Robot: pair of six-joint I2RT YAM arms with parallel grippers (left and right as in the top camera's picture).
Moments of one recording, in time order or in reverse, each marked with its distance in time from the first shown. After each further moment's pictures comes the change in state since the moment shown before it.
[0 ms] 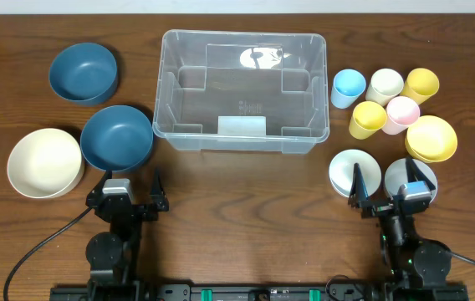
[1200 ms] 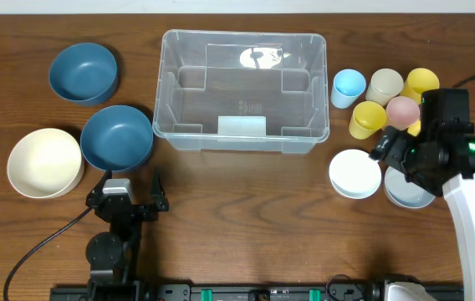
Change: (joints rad) left arm 0.000 0.000 0.000 0.000 0.000 0.003; right arm -0.081 1.258 1.149 -1.275 0.219 0.557
